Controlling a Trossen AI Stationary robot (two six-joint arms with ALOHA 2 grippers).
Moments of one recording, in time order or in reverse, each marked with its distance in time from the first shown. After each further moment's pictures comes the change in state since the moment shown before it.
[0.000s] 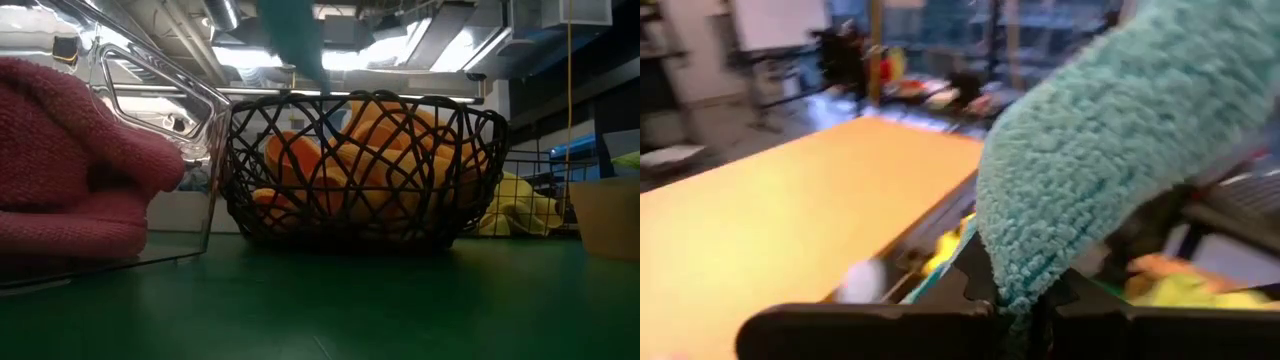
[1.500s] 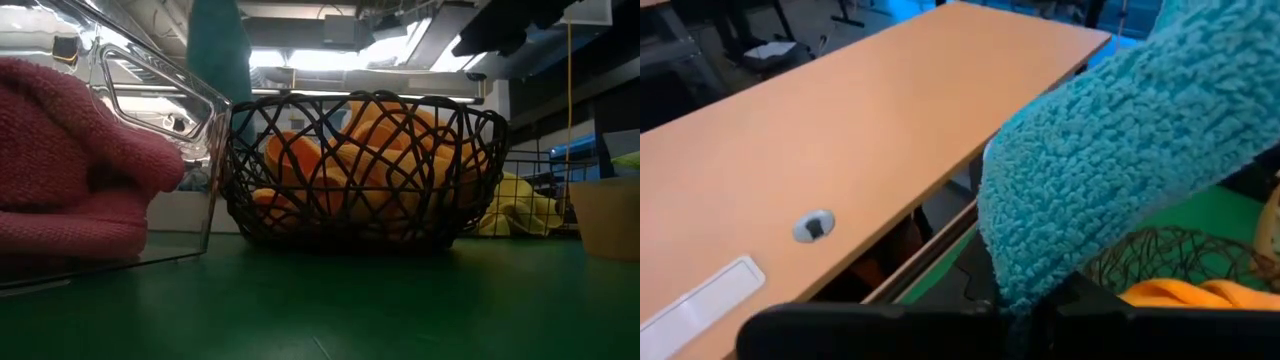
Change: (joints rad) left arm 0.307 -0.100 0.013 -0.425 0.118 -0.031; right arm -0.260 -0.707 -1.507 1.020 -0.066 0.111
